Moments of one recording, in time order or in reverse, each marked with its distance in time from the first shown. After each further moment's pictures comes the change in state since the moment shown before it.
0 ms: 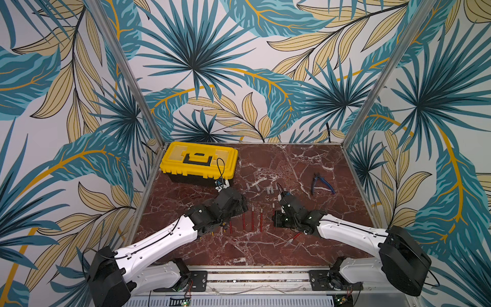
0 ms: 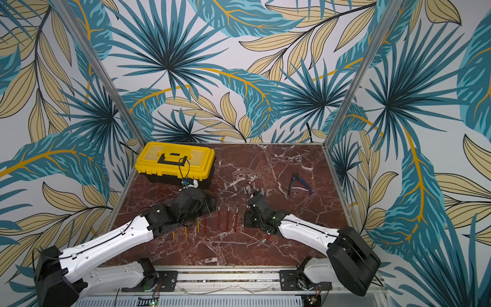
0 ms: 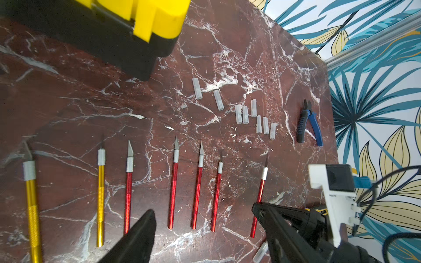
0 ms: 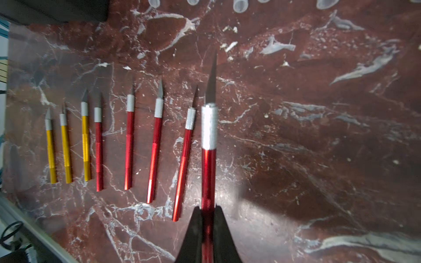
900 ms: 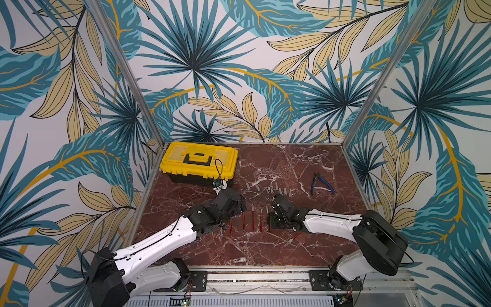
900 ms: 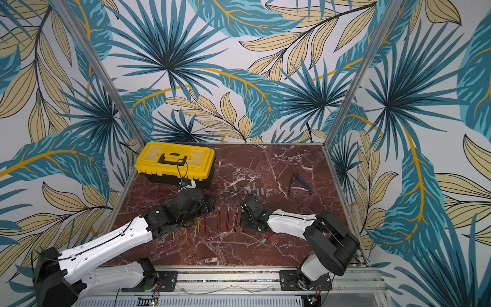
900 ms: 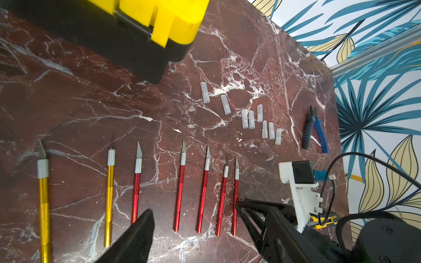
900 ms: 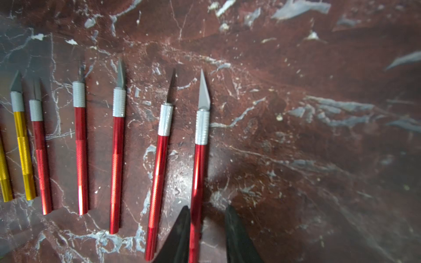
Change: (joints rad) left arm 0.009 -0.004 -0.018 0.000 -0.016 -0.008; right arm 0.016 0.183 0.054 0.036 0.011 -0.004
